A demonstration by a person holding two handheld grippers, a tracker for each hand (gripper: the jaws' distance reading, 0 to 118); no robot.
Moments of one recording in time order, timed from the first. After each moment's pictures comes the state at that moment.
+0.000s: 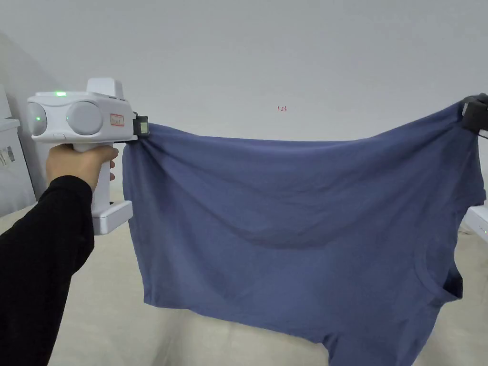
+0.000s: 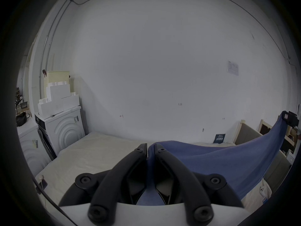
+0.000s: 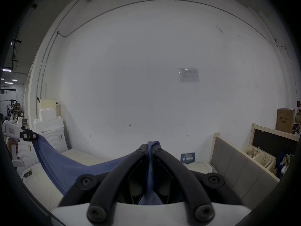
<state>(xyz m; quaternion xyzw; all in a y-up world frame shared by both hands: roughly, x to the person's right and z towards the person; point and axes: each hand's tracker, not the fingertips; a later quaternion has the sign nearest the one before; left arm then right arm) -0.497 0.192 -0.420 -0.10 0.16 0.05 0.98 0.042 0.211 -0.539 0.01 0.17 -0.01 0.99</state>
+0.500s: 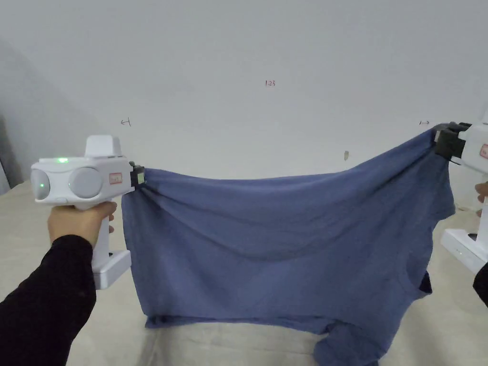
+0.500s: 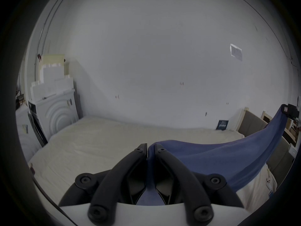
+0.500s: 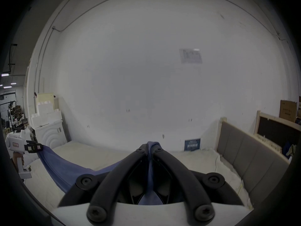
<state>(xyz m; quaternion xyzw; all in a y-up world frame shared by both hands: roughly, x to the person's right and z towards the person) -0.507 0.041 -0.477 -0.17 0.14 0.06 0.97 0.030 0.100 -0.597 -0.07 0.18 -0.02 0.98</state>
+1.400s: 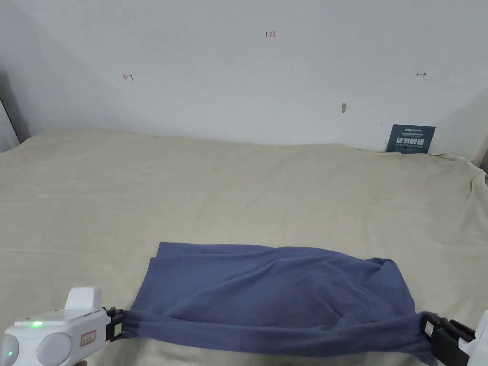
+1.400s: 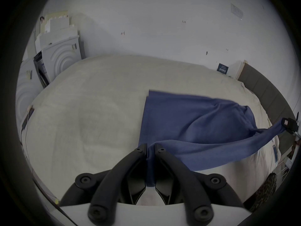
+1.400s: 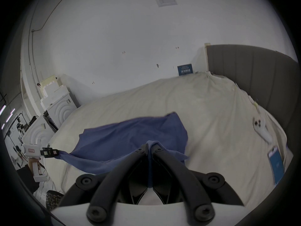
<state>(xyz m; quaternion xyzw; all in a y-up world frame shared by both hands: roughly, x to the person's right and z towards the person) -0.470 -0.187 -0.232 -0.37 0.13 0.11 0.91 0.097 -0.132 -0.320 -0.28 0.18 -0.09 0.94</state>
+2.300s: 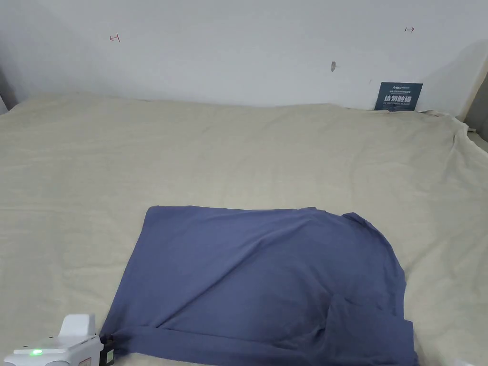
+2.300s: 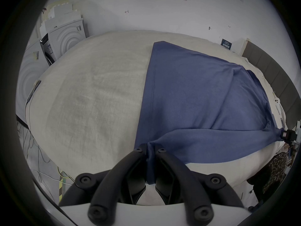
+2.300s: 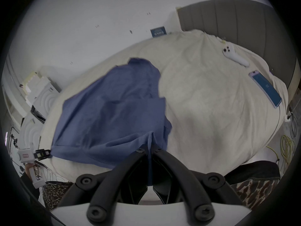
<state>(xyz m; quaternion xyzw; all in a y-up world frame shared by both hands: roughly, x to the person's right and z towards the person) -0.446 -0.270 -0.145 -0.44 0.14 0.09 0.88 0.145 -0.262 -0.240 -0.45 0.08 -0.10 0.89</state>
